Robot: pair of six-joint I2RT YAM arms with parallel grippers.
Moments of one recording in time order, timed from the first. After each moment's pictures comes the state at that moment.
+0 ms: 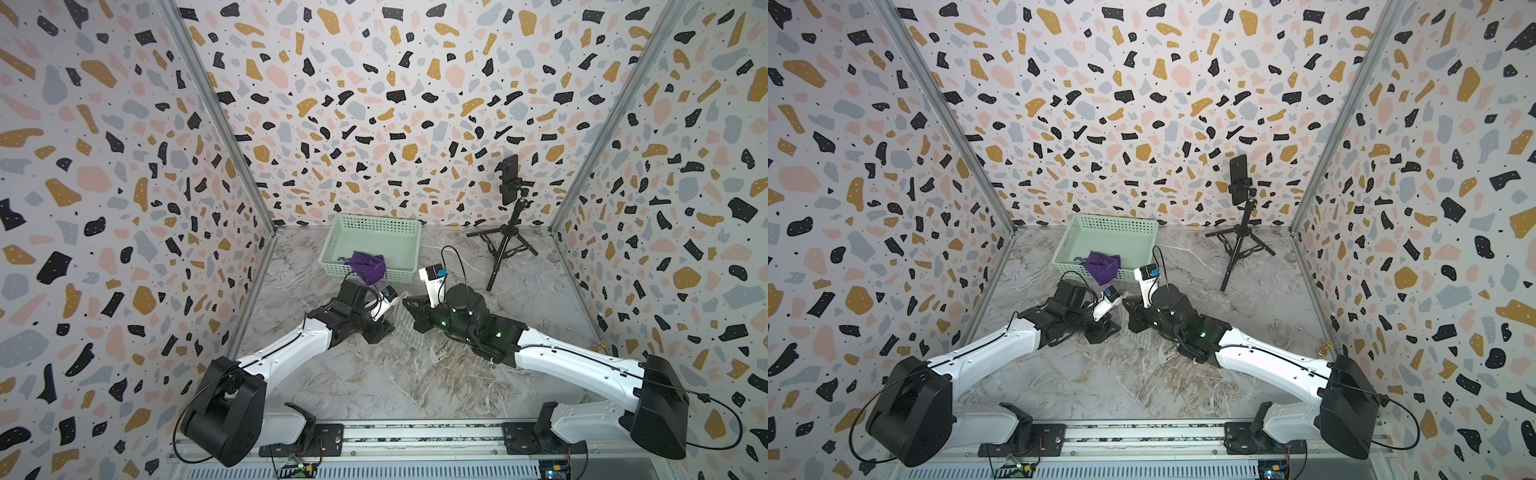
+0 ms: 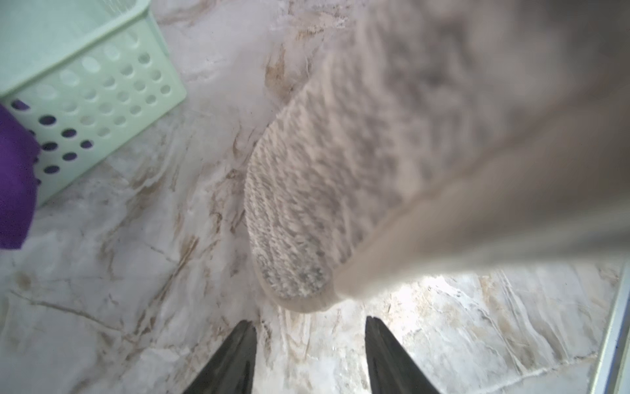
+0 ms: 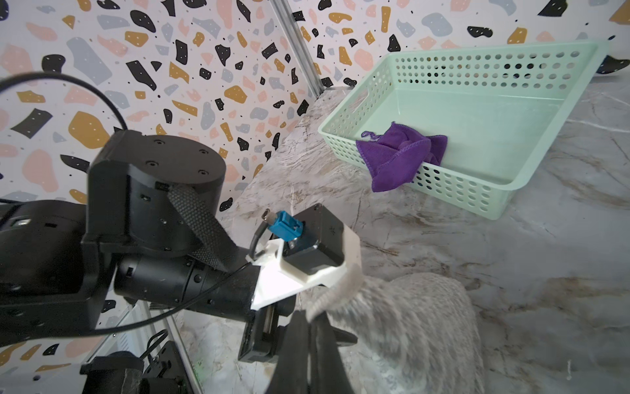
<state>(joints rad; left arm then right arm) -0.49 1.32 0.75 -0.30 0.35 0.31 0.99 1.29 0.95 0.01 0.04 0.52</state>
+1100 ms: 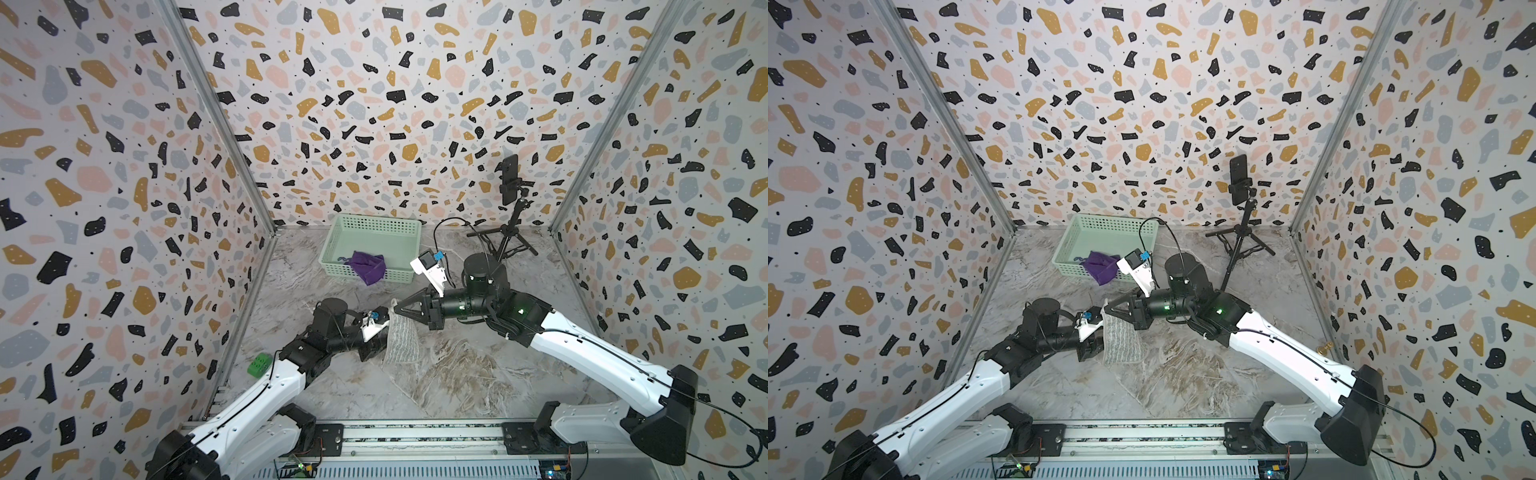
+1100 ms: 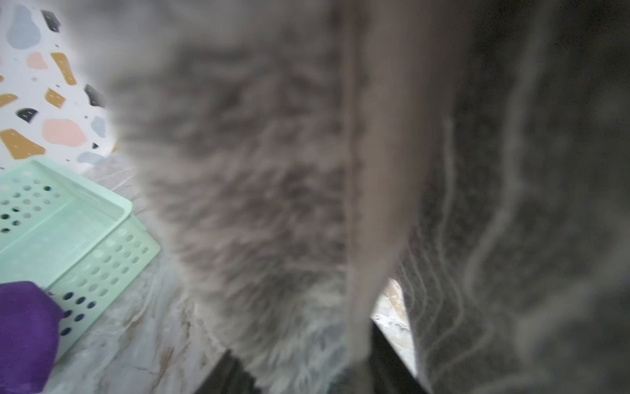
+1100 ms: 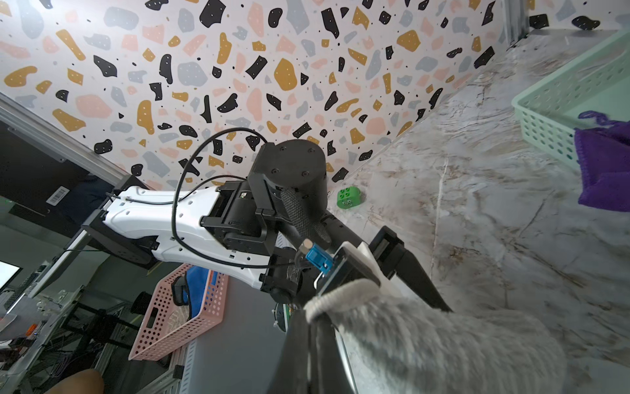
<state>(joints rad) -0.49 0.93 0.53 -0.14 0.67 0.43 0.88 1.27 1.21 -0.22 -0.66 0.46</state>
